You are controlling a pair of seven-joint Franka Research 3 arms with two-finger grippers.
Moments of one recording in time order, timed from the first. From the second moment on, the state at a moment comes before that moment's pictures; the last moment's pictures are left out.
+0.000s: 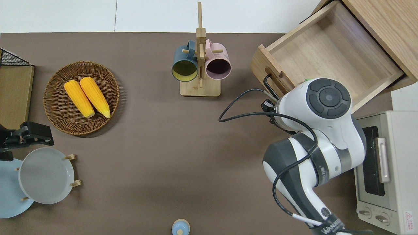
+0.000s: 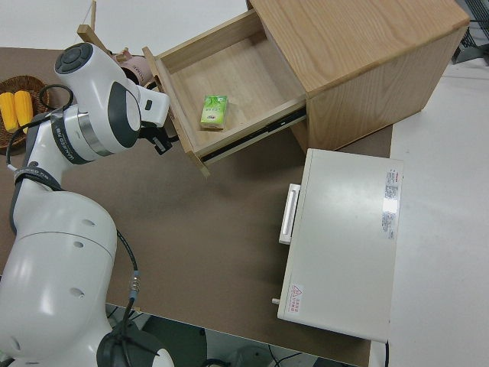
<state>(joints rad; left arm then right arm) 0.02 -0.10 -0.02 -1.64 0.00 1.44 -0.33 0.11 0.15 0.22 -1.82 -0.10 1.99 1.17</state>
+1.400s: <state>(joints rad) 0.02 -0.10 -0.02 -1.64 0.00 1.44 -0.33 0.07 0.28 0.07 -1.59 -0.09 2.06 0.96</state>
